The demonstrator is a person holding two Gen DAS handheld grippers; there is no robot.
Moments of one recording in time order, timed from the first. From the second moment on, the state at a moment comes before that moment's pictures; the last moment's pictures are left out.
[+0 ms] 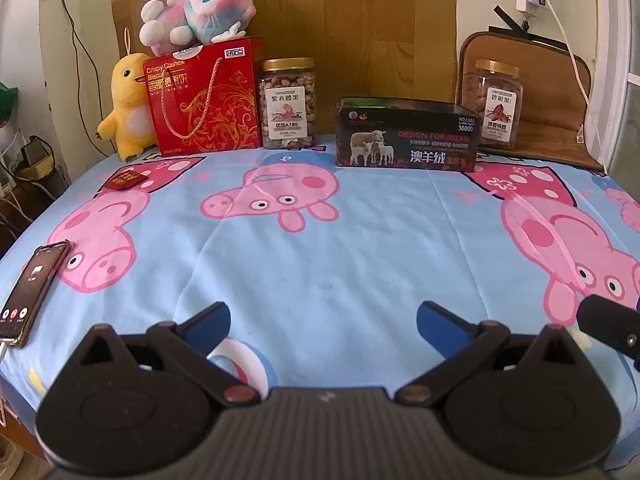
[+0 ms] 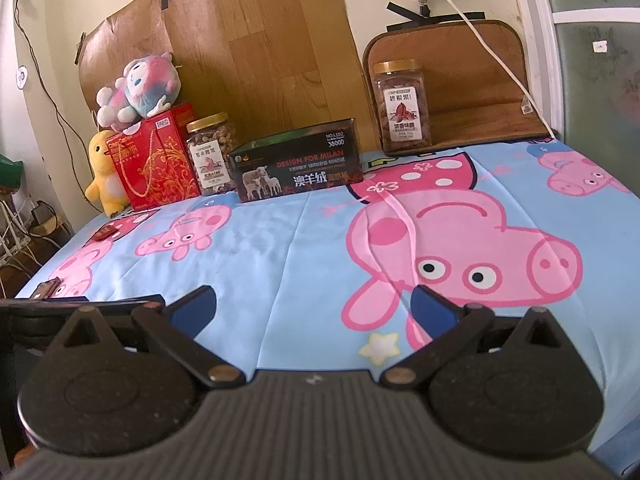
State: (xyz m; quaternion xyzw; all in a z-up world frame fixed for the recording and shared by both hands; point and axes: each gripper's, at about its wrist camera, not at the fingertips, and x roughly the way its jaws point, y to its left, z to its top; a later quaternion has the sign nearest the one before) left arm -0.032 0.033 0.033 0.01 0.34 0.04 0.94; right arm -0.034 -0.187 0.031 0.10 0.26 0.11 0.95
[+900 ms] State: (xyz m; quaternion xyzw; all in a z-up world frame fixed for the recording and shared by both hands) left arm -0.031 0.031 0.031 0.02 0.34 0.04 0.94; right arm -0.033 -0.188 0.032 0.11 0.26 0.12 0.95
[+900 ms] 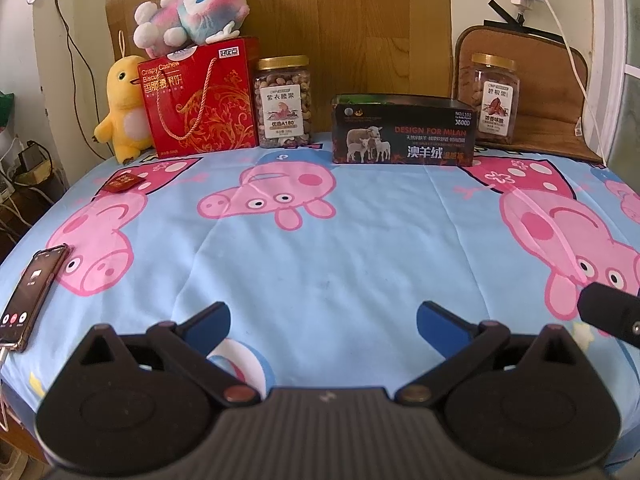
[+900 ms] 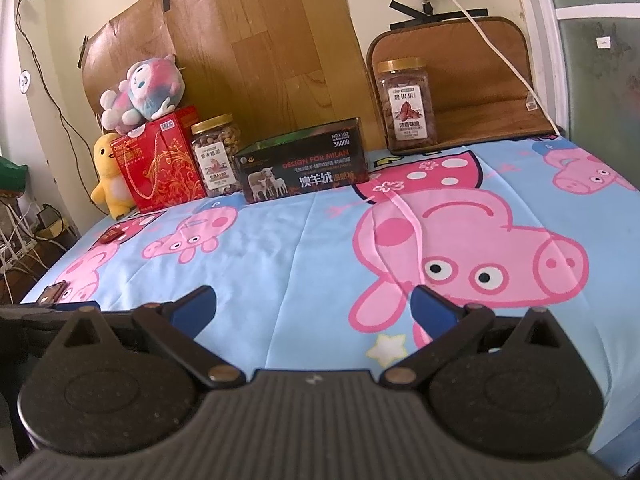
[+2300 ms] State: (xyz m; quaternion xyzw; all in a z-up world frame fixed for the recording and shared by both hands) left arm -0.031 0.027 0.023 0.02 0.35 0.03 0.94; right arm -0.033 -0.188 0.030 0.11 0.27 0.12 0.95
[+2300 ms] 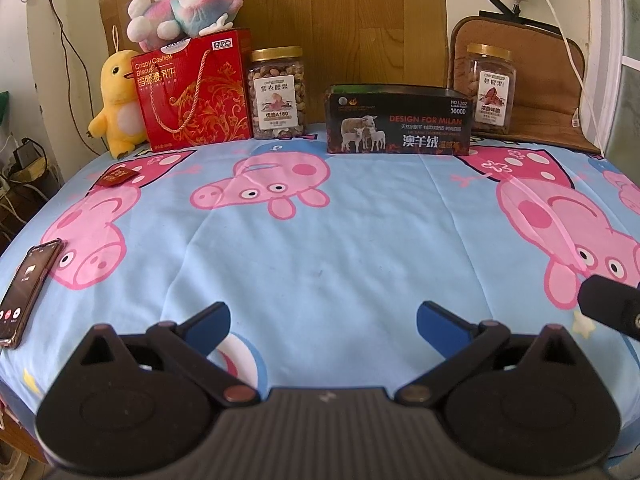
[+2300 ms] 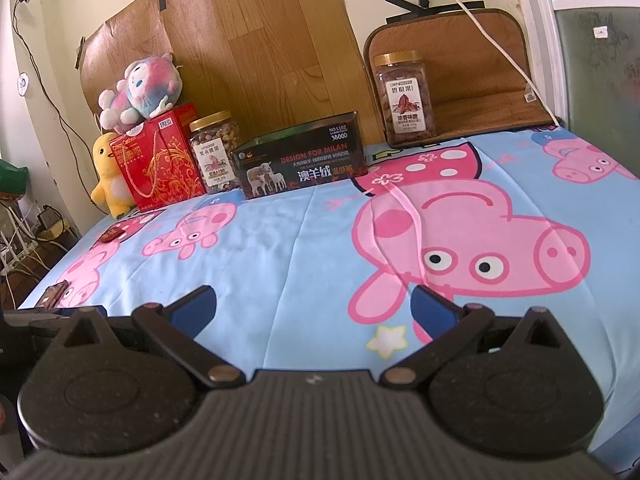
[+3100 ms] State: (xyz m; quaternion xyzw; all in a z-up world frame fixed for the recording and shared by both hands) left arm -0.030 0.030 0.024 0.03 0.35 0.03 0.94; right arm -0.036 -0.188 0.030 0.11 0.26 0.11 0.95
